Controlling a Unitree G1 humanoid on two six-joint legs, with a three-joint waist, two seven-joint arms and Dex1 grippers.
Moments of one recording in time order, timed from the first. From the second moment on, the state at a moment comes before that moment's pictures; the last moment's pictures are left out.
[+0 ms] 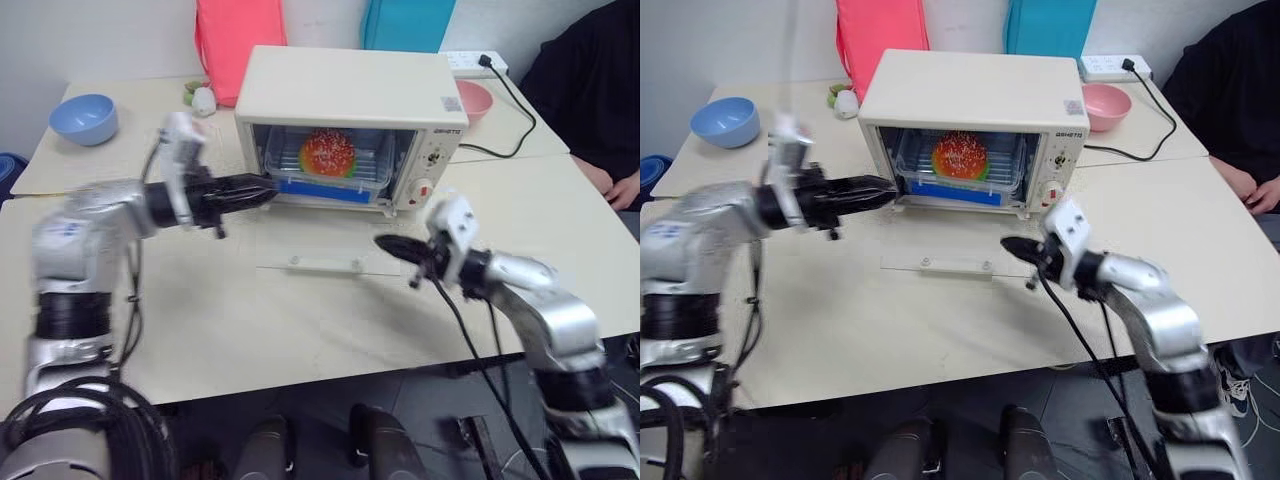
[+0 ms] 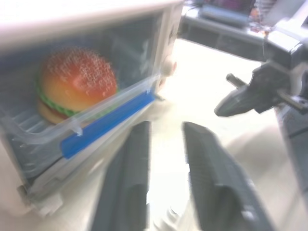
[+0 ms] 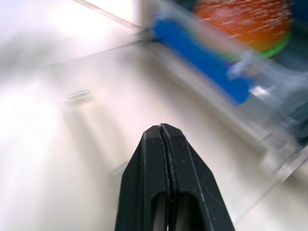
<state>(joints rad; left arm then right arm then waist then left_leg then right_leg) -0.77 0.80 0.18 -0.05 -0.67 0.85 -1.00 -0.30 -0.65 -0.05 -0.41 0.53 0.64 0.80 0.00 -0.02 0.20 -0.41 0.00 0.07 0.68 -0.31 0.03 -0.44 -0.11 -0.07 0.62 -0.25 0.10</state>
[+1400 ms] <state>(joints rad) -0.61 1.05 0.32 -0.06 -0.76 0.77 -1.13 -0.49 -0.94 -0.30 -0.25 0.72 0.81 0.89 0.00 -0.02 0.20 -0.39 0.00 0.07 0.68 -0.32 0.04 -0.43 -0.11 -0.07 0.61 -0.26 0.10</state>
